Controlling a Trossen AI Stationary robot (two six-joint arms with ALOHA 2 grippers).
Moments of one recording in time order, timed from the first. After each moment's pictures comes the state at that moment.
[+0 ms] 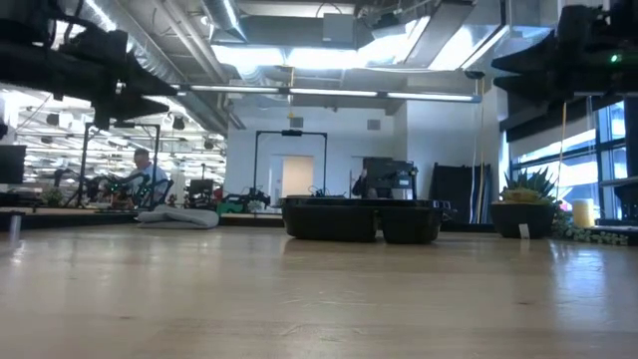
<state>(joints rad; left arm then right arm) 0.46 0.00 0.12 -0.12 -0.23 -0.33 -0.16 0.00 0.07 0.19 0.40 0.15</state>
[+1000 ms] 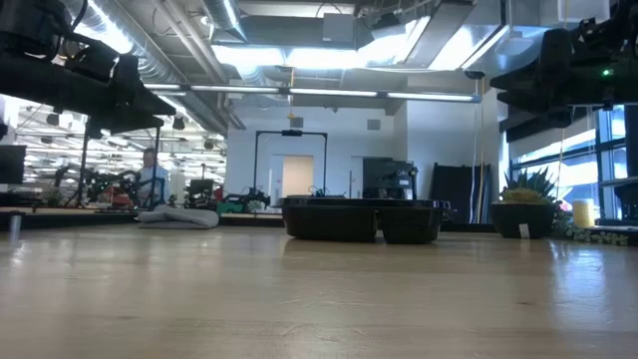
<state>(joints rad) 0.46 0.00 0.06 -0.10 -0.37 -0.27 -0.16 0.00 0.01 0.24 0.56 0.07</state>
